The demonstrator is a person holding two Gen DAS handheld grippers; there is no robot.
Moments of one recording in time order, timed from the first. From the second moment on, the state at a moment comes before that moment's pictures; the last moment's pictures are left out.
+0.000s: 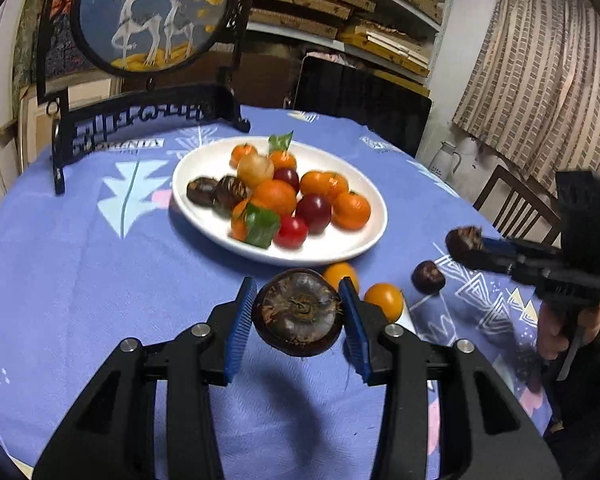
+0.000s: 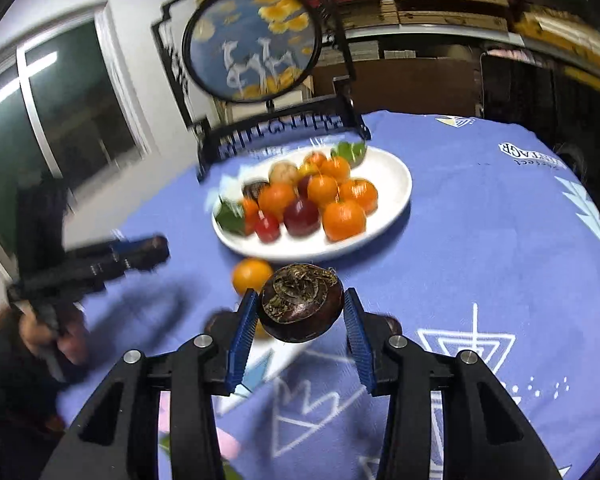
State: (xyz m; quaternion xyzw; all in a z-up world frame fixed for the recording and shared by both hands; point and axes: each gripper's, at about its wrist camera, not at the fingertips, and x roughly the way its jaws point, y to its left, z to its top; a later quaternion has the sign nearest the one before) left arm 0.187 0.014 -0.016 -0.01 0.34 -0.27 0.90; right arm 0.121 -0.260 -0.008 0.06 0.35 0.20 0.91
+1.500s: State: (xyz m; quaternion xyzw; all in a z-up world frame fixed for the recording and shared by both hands) left arm 0.169 -0.074 -0.070 0.16 0.40 -0.30 0.85; right arm 0.142 -0.301 -0.034 0.11 0.38 0.11 0.91
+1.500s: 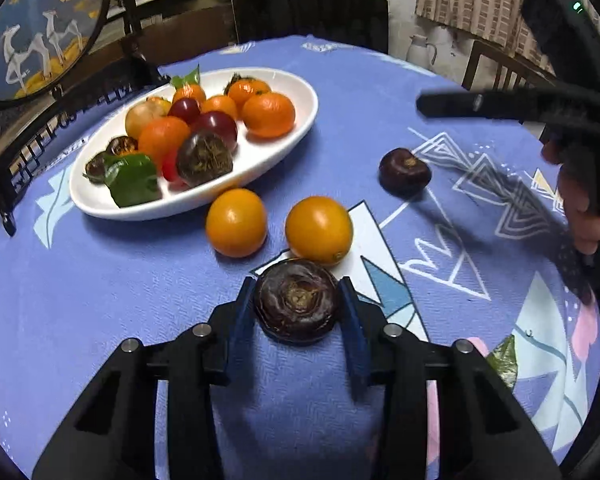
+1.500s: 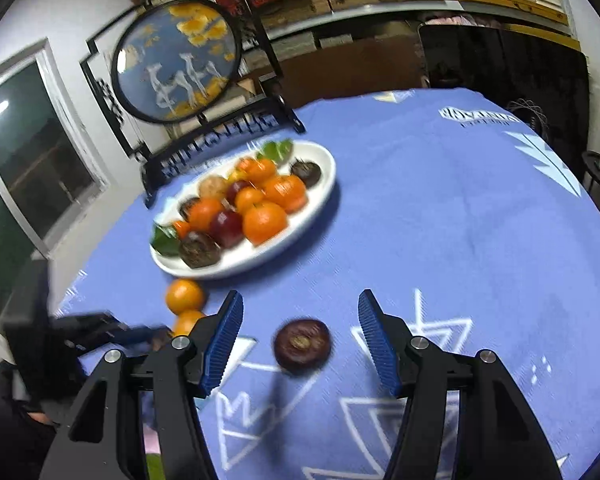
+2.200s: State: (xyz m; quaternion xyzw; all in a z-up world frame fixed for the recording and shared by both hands) left arm 0.169 -0.020 -0.033 0.03 0.36 -0.29 0.89; right arm 0.136 -0.269 -0.052 0.03 0.40 0.10 0.91
